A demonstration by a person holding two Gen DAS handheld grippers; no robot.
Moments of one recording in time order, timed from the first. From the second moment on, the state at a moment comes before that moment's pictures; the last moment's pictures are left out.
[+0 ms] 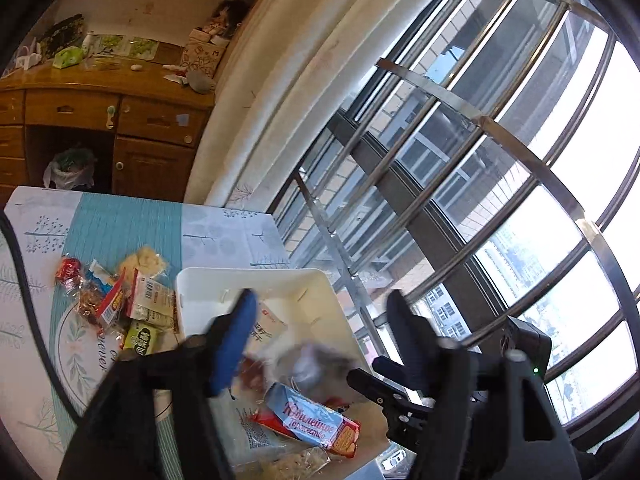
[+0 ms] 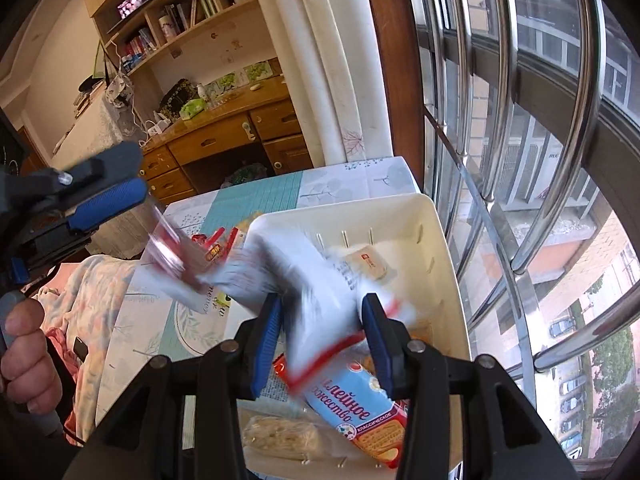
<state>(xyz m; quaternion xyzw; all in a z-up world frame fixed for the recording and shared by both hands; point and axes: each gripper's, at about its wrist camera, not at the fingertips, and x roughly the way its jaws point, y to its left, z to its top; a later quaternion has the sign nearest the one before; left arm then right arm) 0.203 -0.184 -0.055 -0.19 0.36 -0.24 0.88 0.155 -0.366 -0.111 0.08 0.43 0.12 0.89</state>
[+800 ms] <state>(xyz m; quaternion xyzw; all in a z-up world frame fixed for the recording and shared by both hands) 0.166 -0.060 -0.076 -0.19 0.44 -0.13 0.87 0.140 -0.283 -0.110 0.09 0.45 0.12 0.88</state>
